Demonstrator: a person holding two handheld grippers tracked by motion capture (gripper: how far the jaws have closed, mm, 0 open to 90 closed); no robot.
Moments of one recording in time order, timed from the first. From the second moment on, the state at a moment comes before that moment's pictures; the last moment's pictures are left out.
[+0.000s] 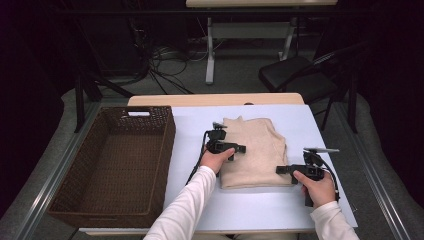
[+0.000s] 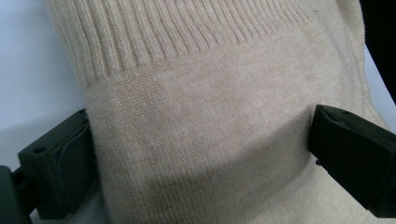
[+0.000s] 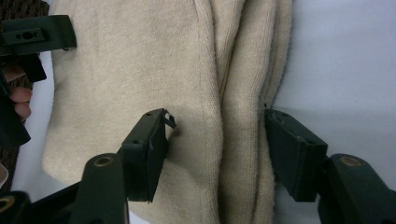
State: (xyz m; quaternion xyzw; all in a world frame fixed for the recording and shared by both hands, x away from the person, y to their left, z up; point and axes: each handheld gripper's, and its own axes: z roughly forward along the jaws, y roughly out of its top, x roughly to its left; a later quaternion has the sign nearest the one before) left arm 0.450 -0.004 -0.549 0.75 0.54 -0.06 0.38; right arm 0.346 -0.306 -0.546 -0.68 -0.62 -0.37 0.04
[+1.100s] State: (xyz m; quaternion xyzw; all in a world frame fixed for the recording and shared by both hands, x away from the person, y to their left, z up) left arm 0.450 -0.002 -0.548 0.75 0.54 -0.07 0.38; right arm 0.349 -0.307 -0.550 -0.68 -0.63 -0.38 0.05
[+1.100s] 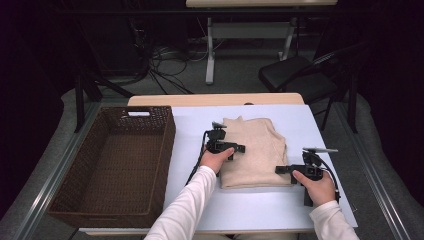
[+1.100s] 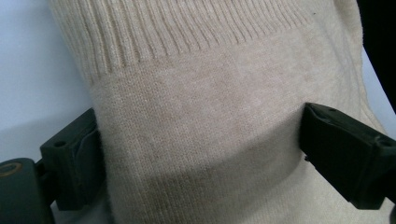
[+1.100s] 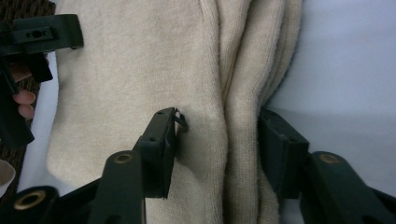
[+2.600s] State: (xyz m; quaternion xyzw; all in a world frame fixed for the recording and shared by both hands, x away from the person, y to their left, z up) left arm 0.445 0.003 -0.542 0.71 0.57 -0.07 0.41; right arm 0.348 -0.298 -0.546 -0.68 -0.62 -0.39 0.06
